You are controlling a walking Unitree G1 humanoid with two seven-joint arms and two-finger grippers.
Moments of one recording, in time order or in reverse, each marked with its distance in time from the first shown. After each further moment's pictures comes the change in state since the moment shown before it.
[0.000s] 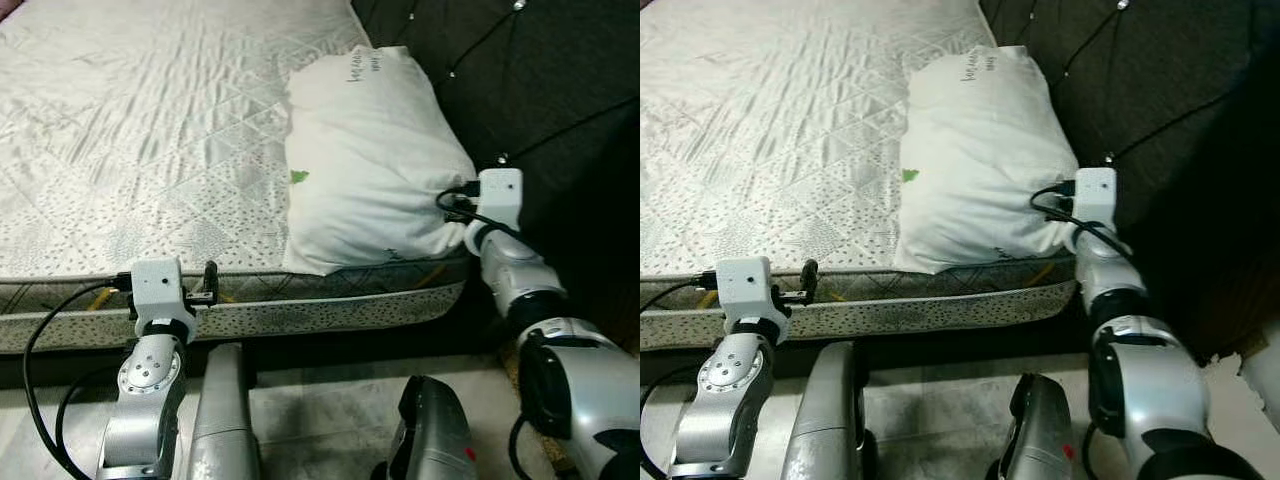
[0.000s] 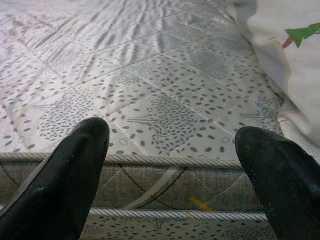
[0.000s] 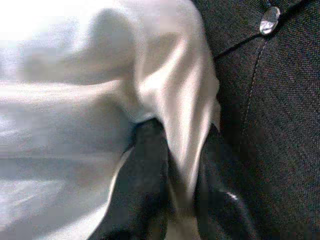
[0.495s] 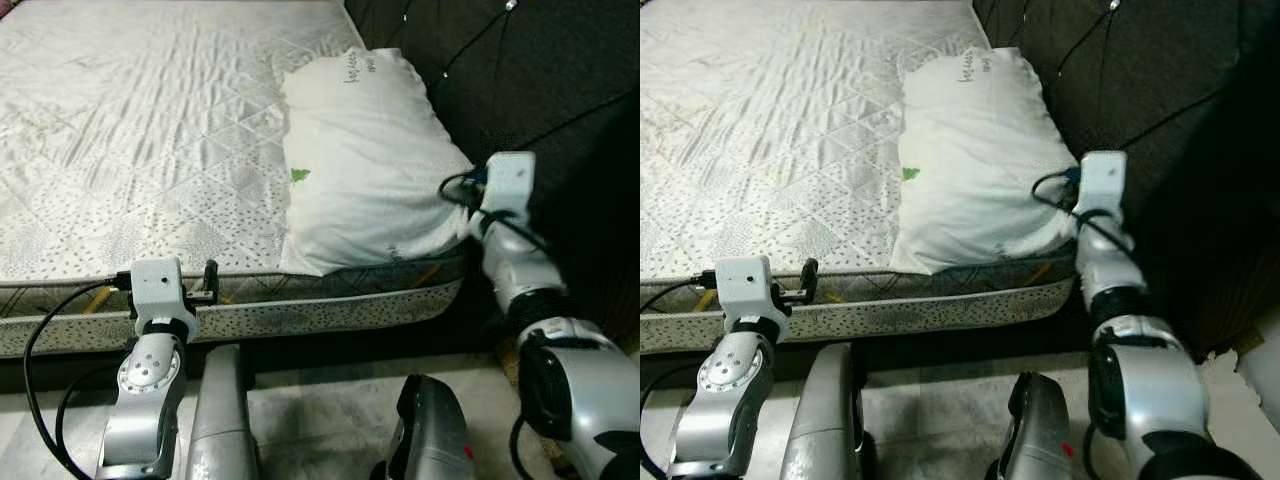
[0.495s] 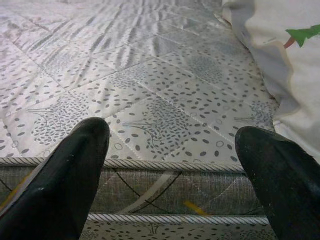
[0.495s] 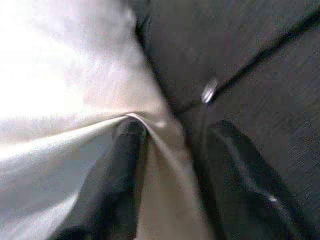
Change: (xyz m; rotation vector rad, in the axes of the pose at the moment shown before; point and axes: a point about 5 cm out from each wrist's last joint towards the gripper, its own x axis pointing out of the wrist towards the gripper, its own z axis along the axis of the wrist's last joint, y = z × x) left arm 0.001 0.000 0.003 -0.011 -0.013 -0.003; right arm -0.005 -0.013 0.027 -0.026 -0.199 -0.123
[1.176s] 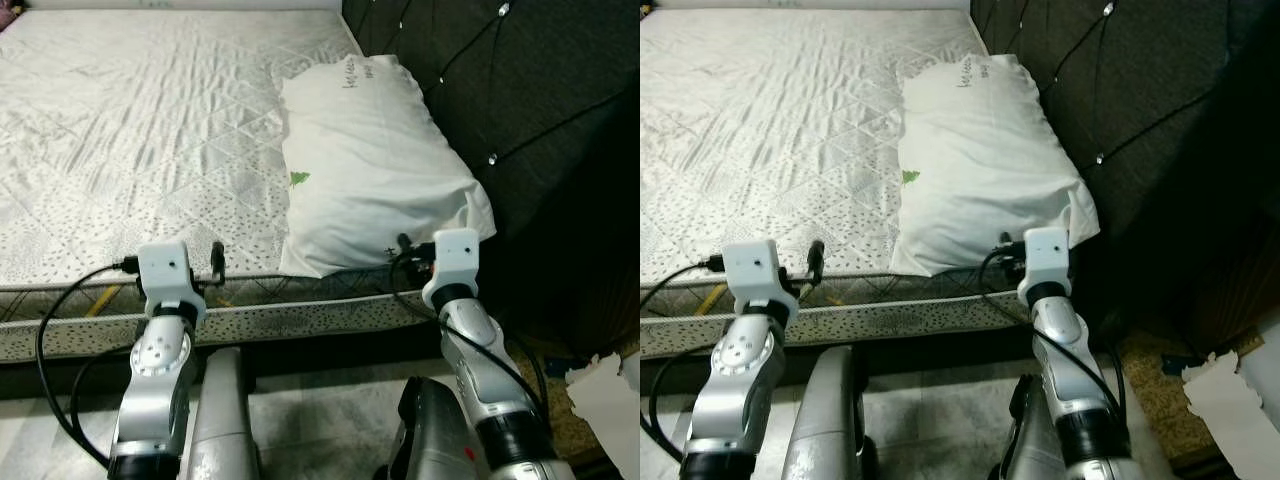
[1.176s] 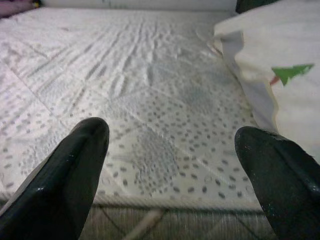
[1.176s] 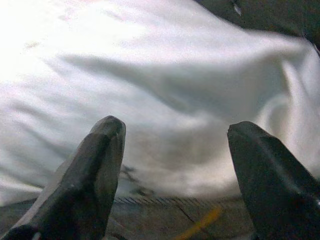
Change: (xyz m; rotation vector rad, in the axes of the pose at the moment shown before) left arm 0.018 -0.008 0.015 -0.022 -0.089 0.006; right arm -0.093 0.066 -0.045 -0.004 -0.059 0.293
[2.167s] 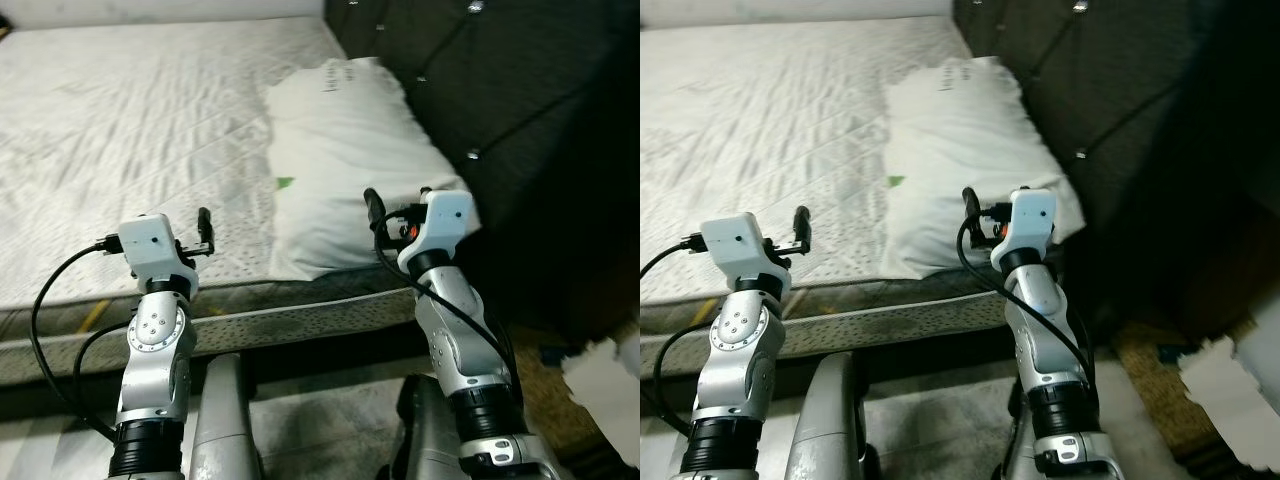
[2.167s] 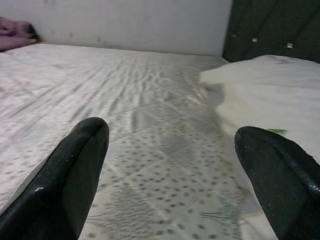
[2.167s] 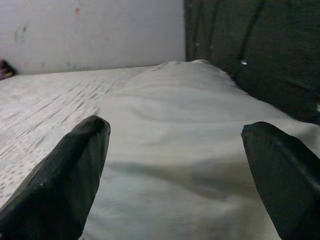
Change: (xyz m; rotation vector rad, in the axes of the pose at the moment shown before) left arm 0.018 0.003 0.015 -0.088 -0.120 0.040; right arm 0.021 0.027 0.044 0.240 -0.170 0.052
